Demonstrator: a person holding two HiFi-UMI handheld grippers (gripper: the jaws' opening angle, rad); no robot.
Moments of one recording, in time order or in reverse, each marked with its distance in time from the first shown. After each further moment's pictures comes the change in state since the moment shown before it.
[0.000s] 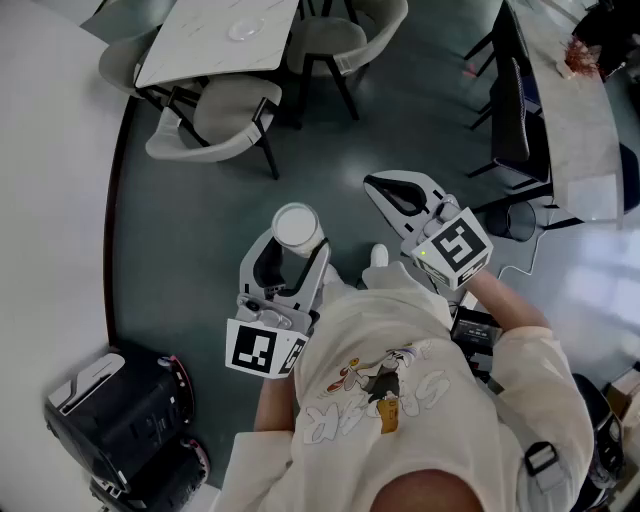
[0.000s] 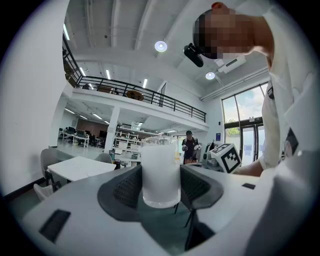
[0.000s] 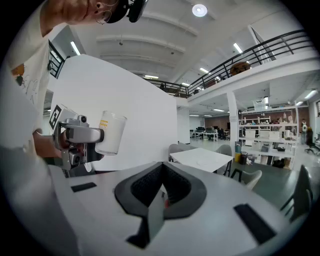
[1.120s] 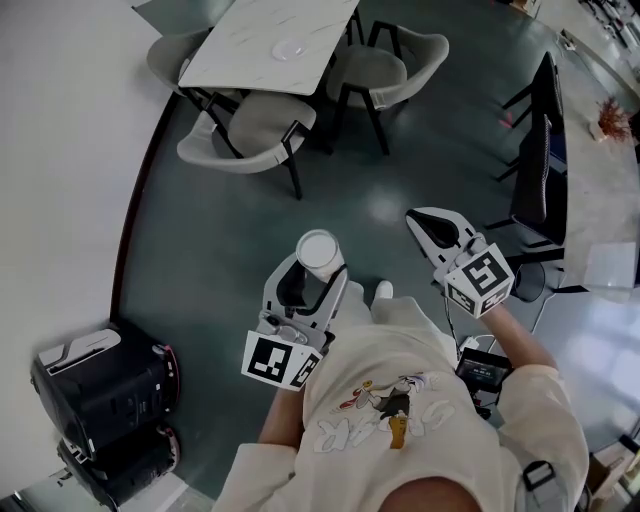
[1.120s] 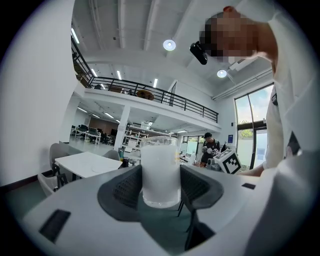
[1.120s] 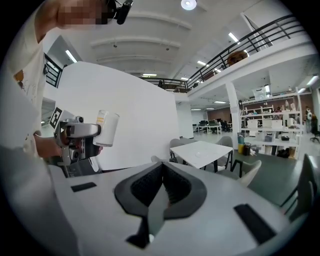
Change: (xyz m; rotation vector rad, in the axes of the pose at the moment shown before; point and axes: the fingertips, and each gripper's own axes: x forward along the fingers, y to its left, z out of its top) left arm 0.047 -0.031 -0.010 -0.067 0.000 0.119; right arm -0.044 -0.079 -0.038 0.090 0.056 0.053
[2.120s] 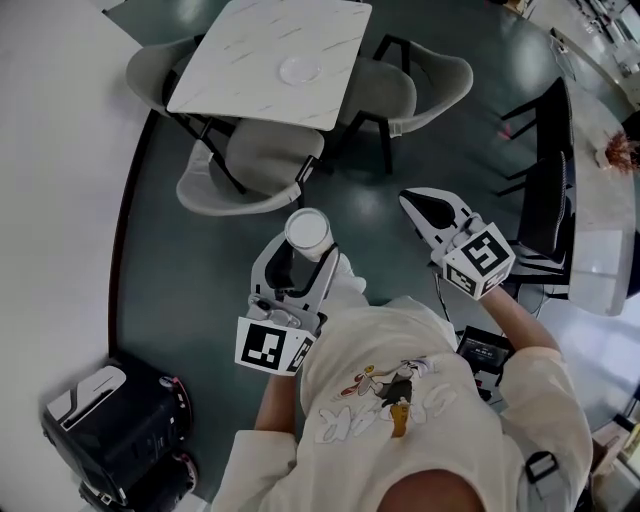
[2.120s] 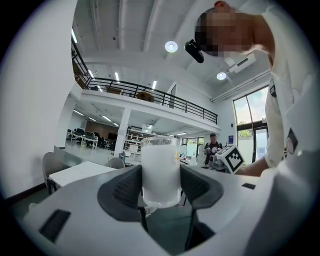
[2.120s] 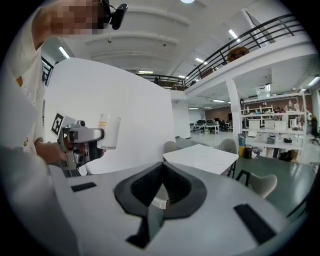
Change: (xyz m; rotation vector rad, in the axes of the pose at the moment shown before) left arm 0.117 0.241 0.067 0.031 -0.040 -0.045; right arm 0.234 -0.086 0.082 -0.004 0.019 -0.042
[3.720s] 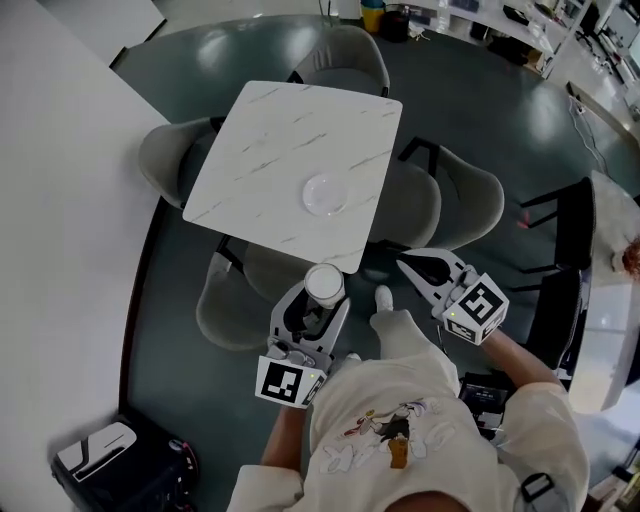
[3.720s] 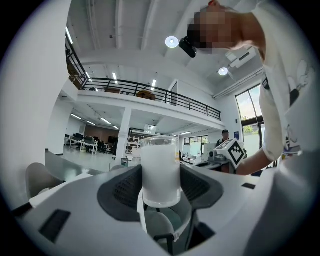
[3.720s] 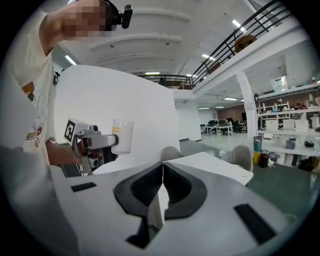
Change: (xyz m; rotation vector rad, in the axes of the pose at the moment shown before) left arm 0.248 0.176 0.032 0.044 -0.007 0.013; right arm 0.200 -0.202 0.072 -0.016 -0.008 0.156
